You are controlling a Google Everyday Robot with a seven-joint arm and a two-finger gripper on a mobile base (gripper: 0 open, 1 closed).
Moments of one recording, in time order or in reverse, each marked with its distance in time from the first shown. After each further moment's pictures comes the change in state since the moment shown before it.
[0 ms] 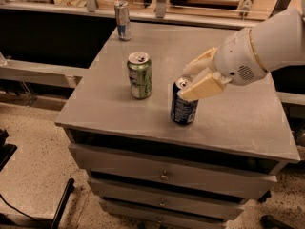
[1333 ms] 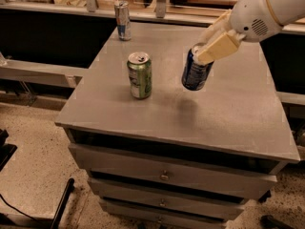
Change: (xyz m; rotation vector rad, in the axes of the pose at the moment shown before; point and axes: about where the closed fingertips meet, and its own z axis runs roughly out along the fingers) arm -0.012 -0.089 -0.040 0.117 0.052 -0.003
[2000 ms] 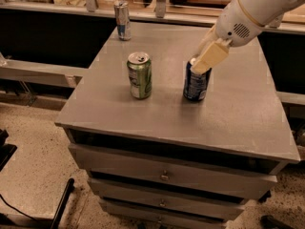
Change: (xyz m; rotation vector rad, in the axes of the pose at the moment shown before) arm 0.038 -0.001 0.042 -0.153 0.221 0.060
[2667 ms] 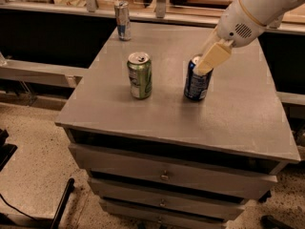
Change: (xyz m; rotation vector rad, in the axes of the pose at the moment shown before) arm -0.005 -0.001 -0.008 0.000 0.000 0.000
